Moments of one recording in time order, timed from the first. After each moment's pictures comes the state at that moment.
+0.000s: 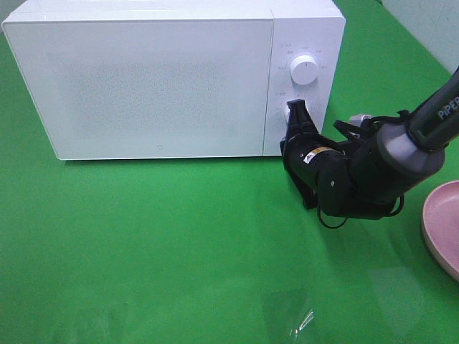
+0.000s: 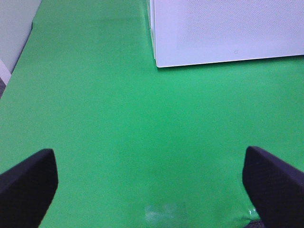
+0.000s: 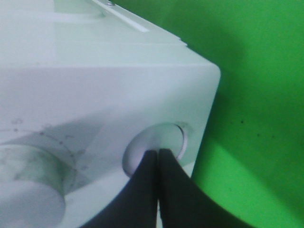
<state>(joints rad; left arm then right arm) 0.00 -0.01 -0.52 -0.09 1.09 0.12 0.53 2.15 -0.86 0.48 -0.88 1.23</state>
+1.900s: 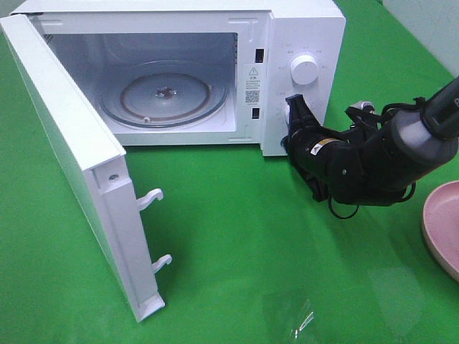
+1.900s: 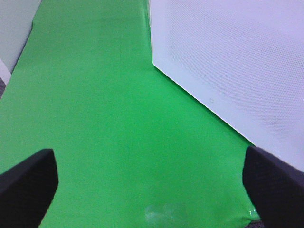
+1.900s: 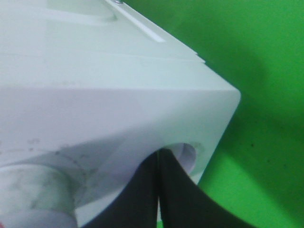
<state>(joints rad) 0.00 -0.01 -0.52 -0.09 1.09 0.12 0.47 2.13 -0.87 0.39 -0.80 1.14</state>
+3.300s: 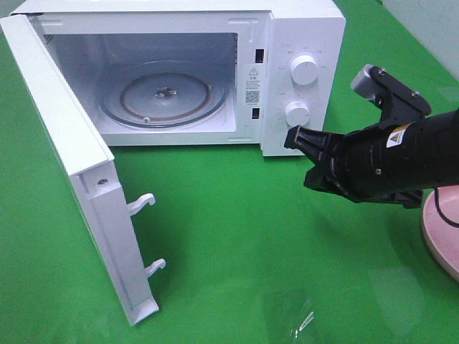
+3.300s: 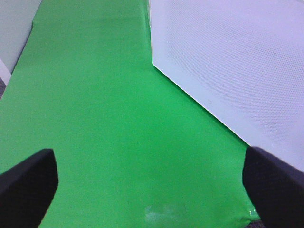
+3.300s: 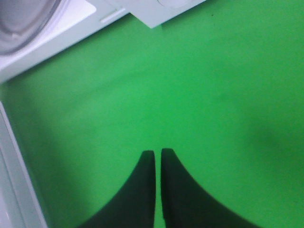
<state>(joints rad) 0.00 -0.01 -0.52 -0.09 1.09 0.12 0.50 1.48 -0.61 0.32 0.00 0.41</state>
